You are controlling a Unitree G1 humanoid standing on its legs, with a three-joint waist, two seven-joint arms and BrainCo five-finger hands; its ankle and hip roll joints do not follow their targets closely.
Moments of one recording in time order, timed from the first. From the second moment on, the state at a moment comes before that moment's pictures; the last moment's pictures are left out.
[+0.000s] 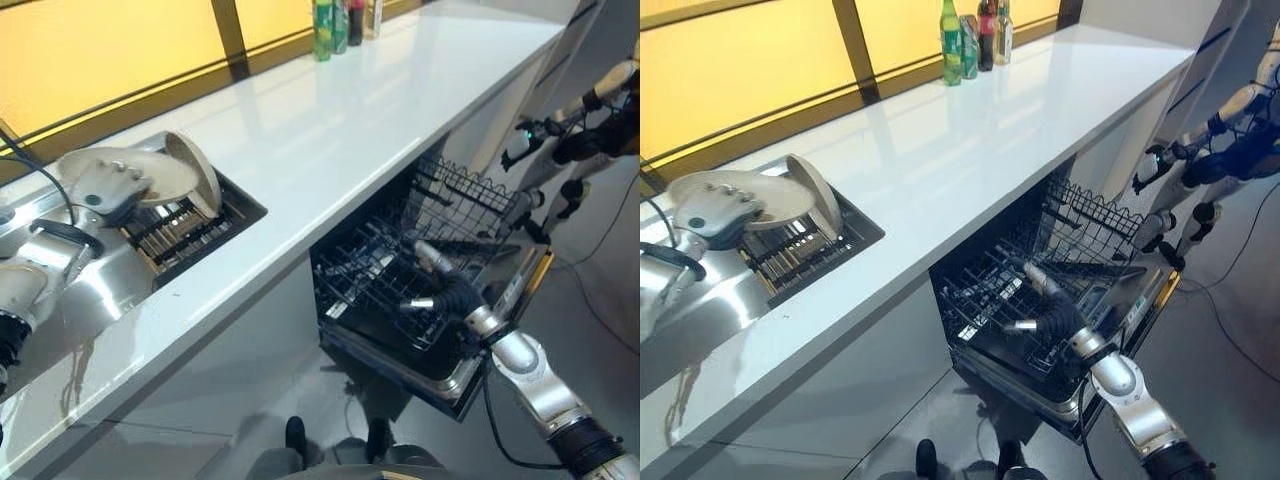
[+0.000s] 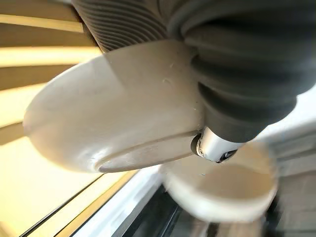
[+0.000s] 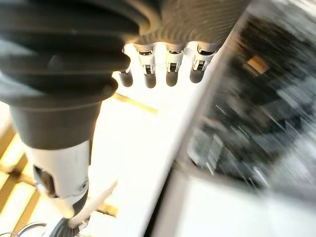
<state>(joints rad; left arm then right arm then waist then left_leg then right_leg) -0.46 1.23 -0.44 0.31 0.81 -0.08 0.39 -0.08 -0.65 0.24 0.02 0.11 -0.46 -0.02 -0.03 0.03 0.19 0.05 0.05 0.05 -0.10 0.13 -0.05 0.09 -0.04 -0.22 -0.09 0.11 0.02</state>
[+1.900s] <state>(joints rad) -0.58 0.89 -0.48 -0.02 0.06 -0.44 -0.06 -0.81 -0.79 0.59 0.22 -0.14 -0.37 0.07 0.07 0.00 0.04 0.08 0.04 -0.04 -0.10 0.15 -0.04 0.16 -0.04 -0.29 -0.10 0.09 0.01</state>
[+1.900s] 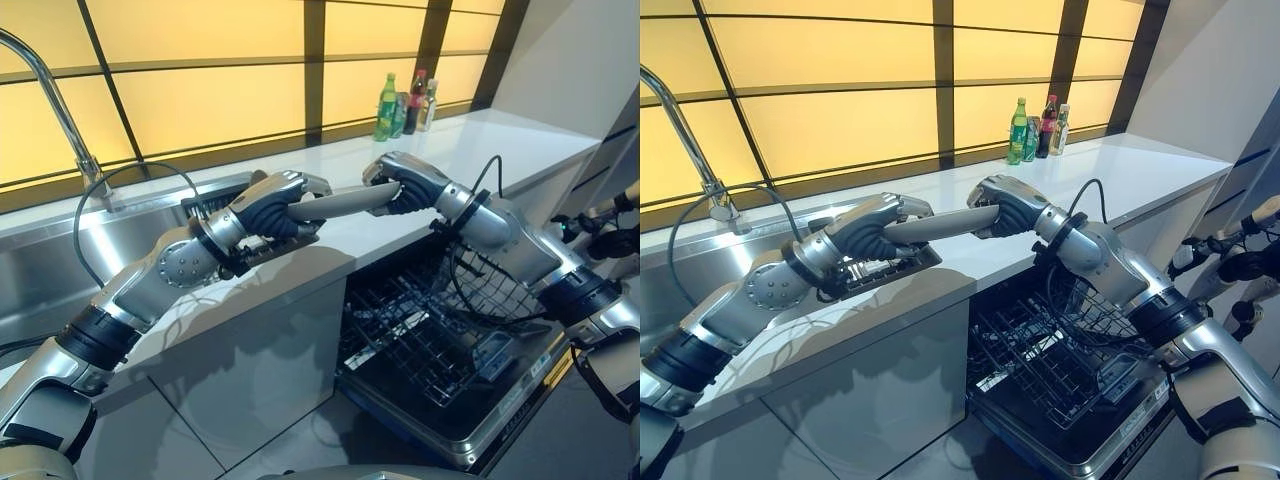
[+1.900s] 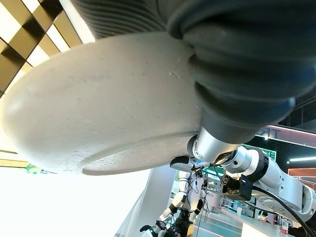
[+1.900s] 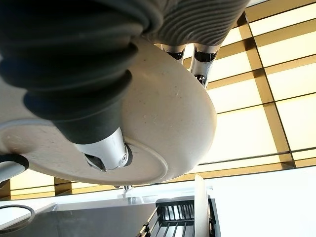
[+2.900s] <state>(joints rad) -0.45 1.04 -0.21 0.32 0.45 -0.29 0.50 -0.15 -0.88 0.05 0.16 -0.01 -0.29 0.32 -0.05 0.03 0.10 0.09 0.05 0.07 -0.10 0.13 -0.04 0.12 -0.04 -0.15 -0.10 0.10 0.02</state>
